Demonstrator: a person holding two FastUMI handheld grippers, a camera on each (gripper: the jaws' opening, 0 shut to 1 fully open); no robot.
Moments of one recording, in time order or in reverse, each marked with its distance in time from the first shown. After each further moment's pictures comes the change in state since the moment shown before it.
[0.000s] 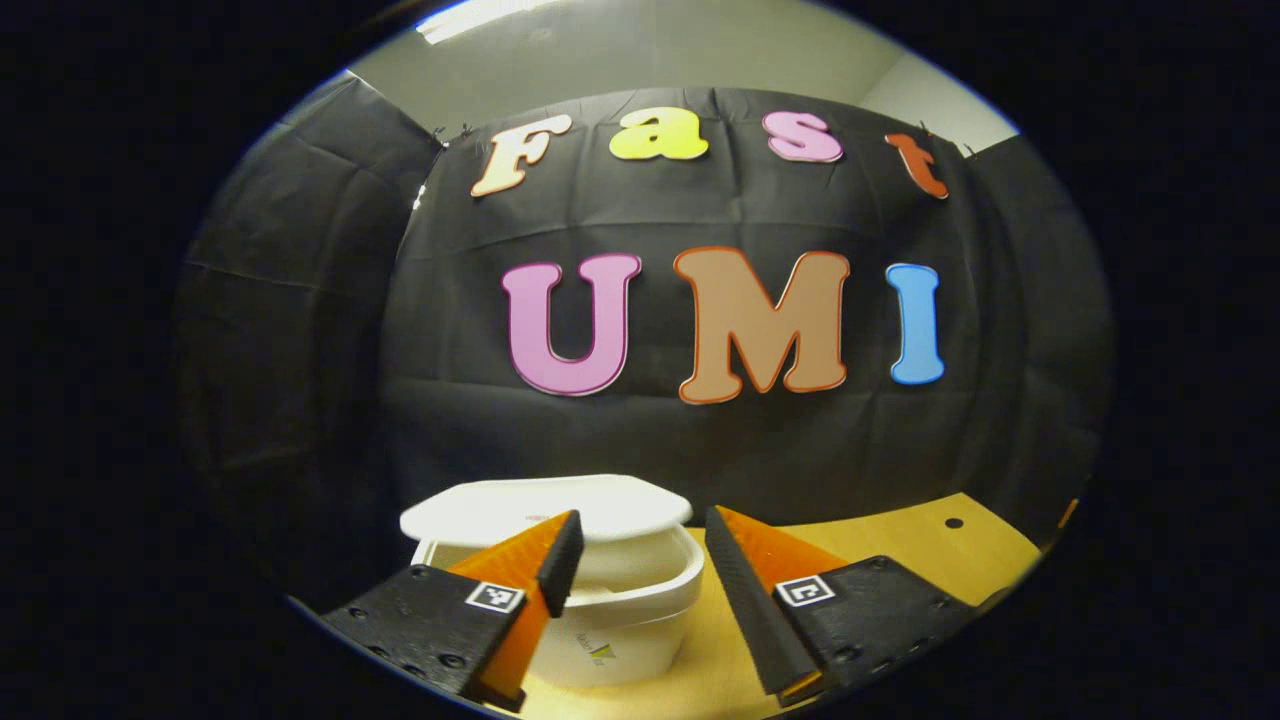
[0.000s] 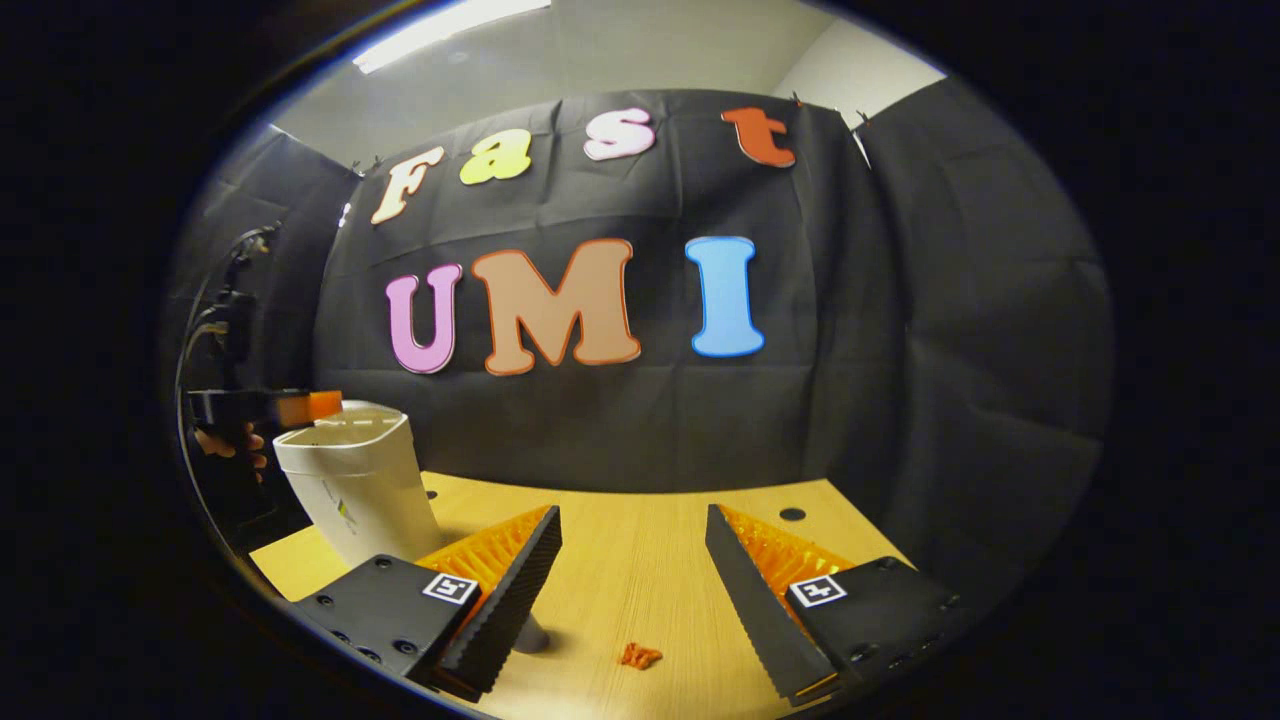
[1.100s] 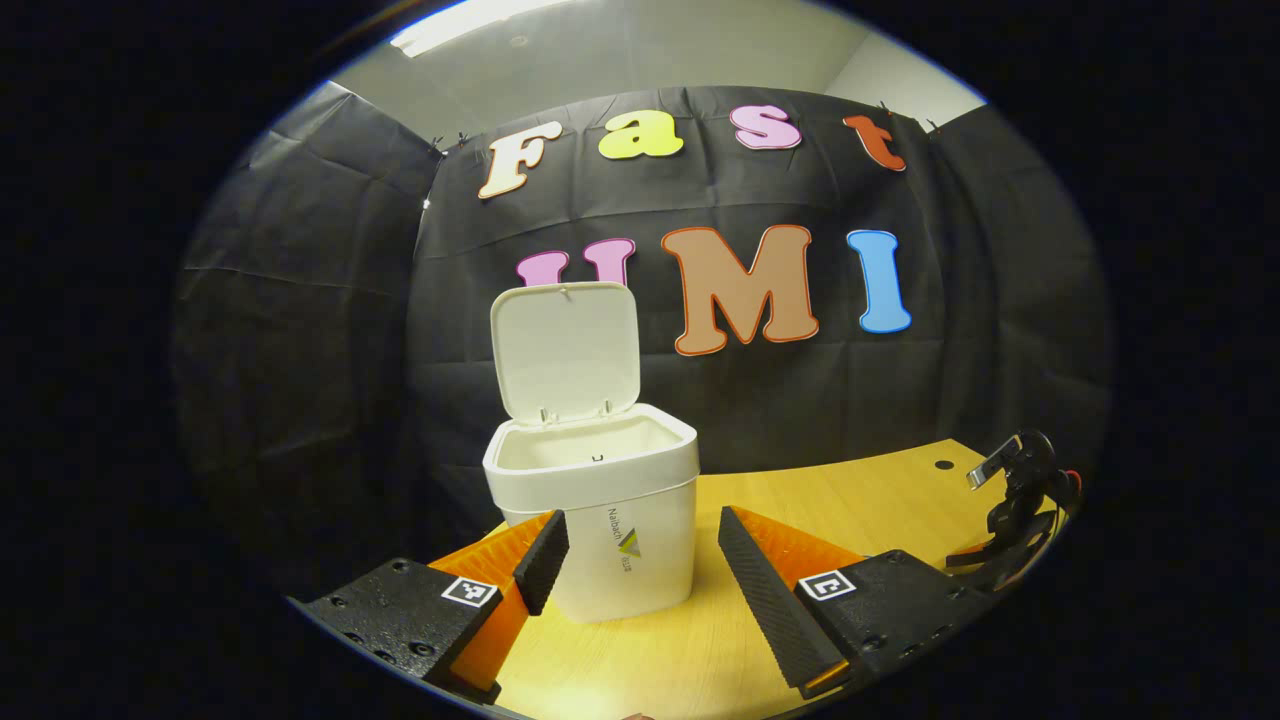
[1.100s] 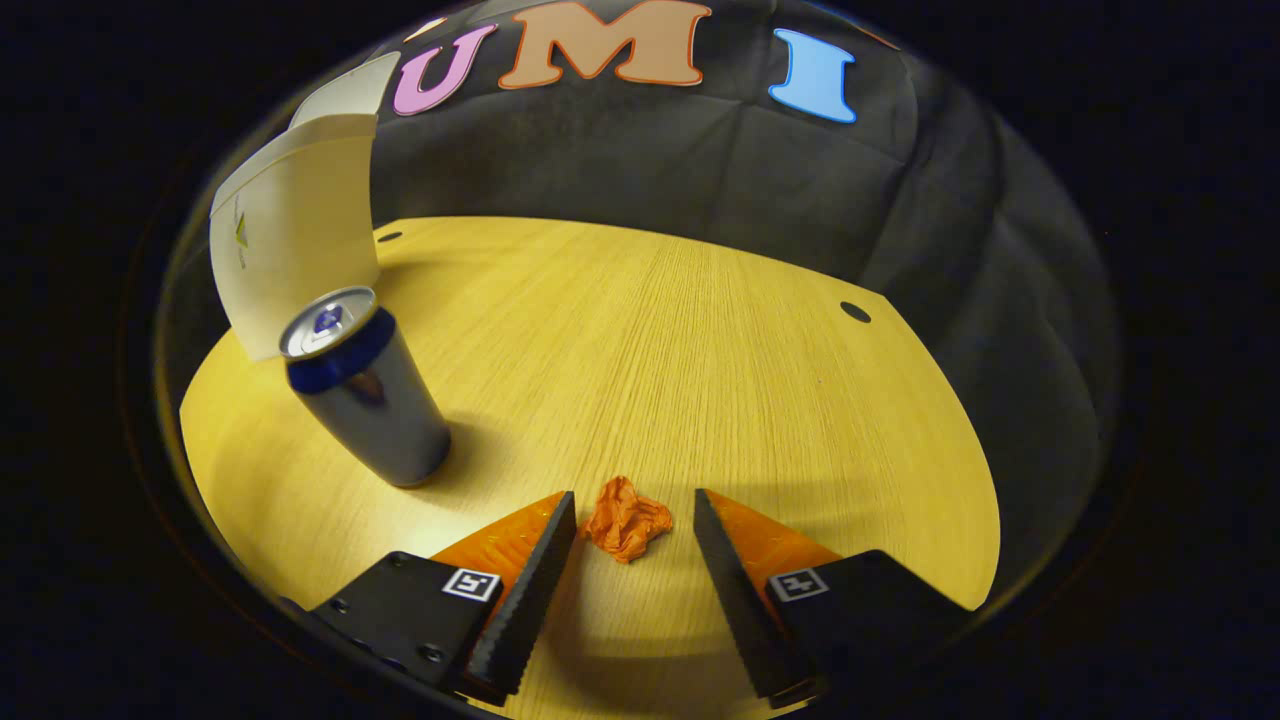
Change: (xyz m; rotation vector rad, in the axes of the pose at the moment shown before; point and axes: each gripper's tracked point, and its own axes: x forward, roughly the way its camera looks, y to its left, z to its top) left arm -0.116 0.017 -0.067 0.080 0.098 0.030; right arm 0.100 -0.006 -0.255 -0.251 0.617 -0.034
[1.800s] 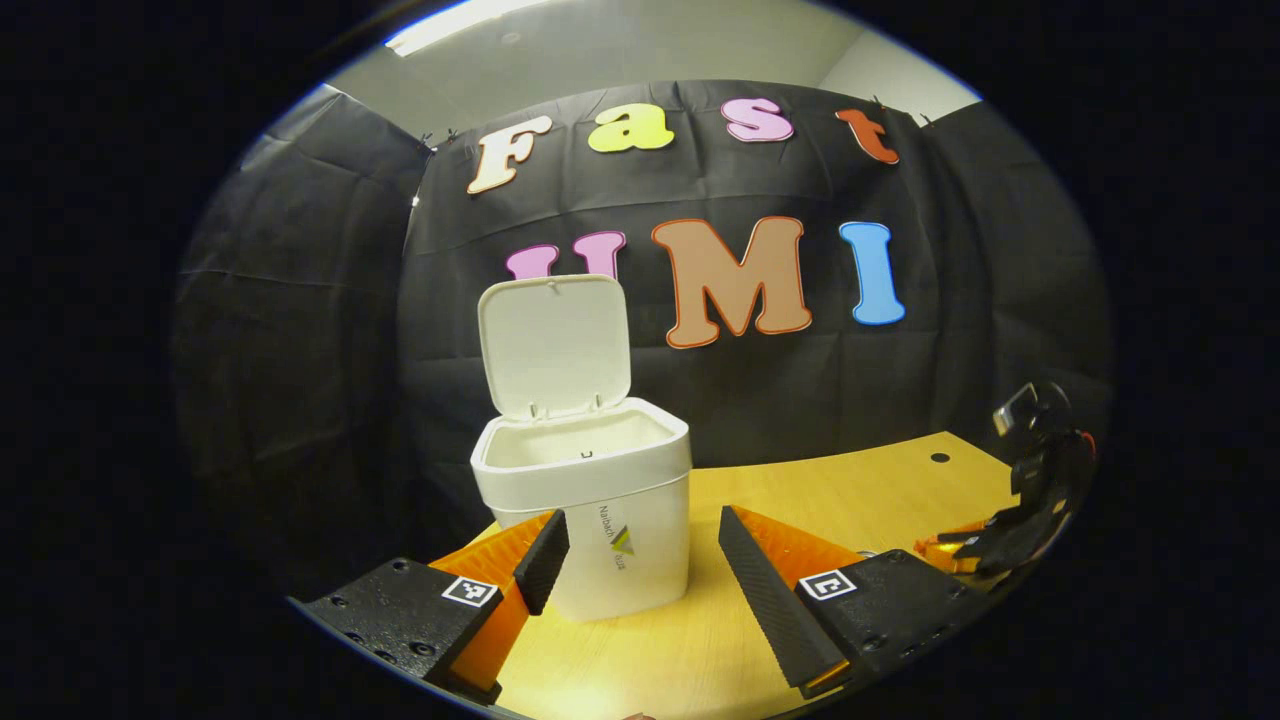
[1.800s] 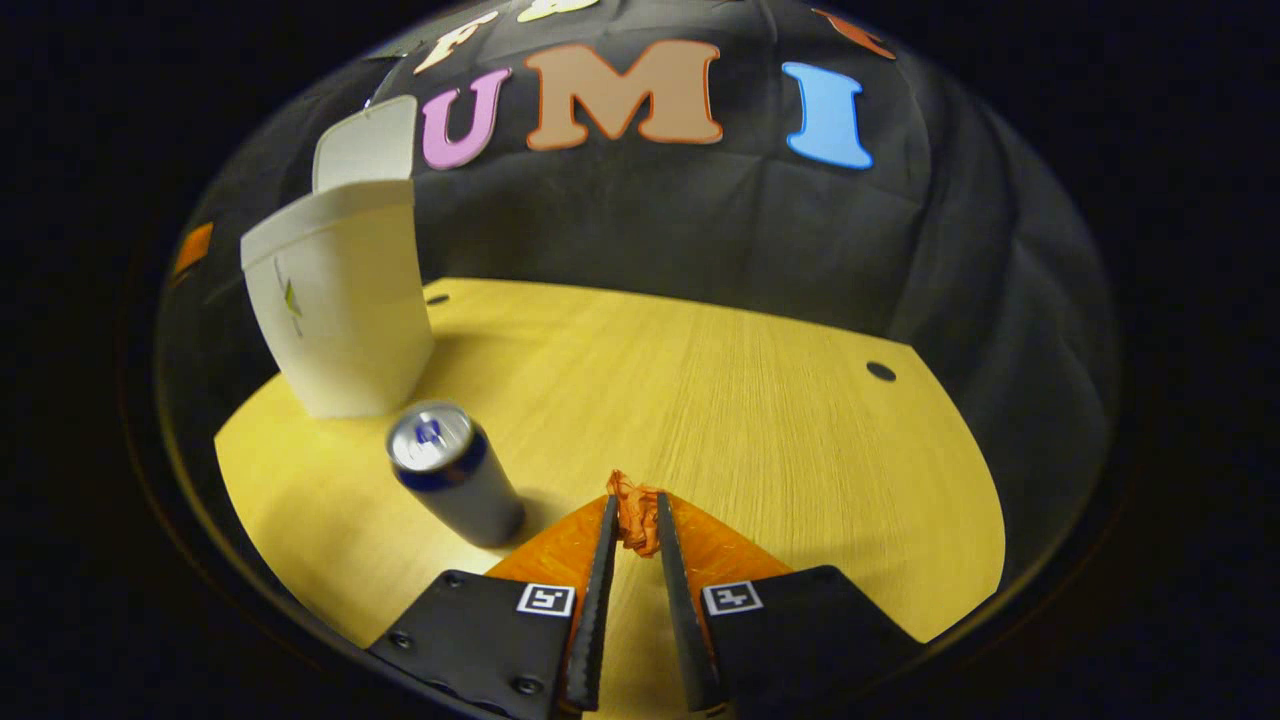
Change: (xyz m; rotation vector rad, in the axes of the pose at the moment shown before) left arm 0.008 -0.020 -0.001 -0.001 0.012 -0.052; right arm -0.067 0.021 0.088 0.028 -0.245 0.152
